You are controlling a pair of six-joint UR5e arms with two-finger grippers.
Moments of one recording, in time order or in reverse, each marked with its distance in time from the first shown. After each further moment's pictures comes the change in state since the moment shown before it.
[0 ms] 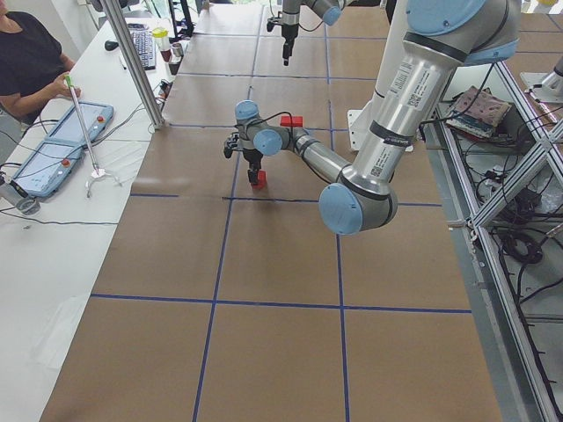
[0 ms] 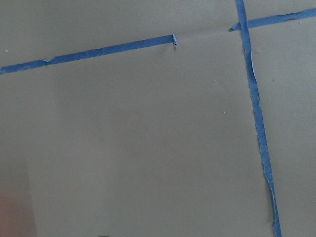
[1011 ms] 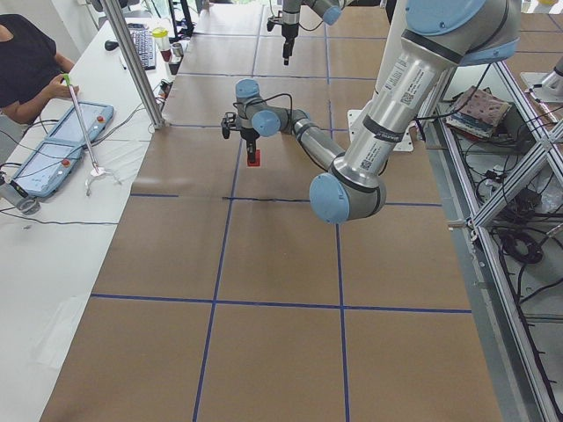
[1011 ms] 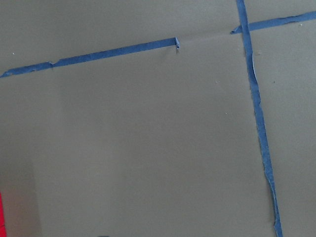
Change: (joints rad) left arm 0.093 -0.149 -0.044 0.032 0.122 -0.490; right arm 0.015 -0.007 0.014 -0.001 0.002 -0.001
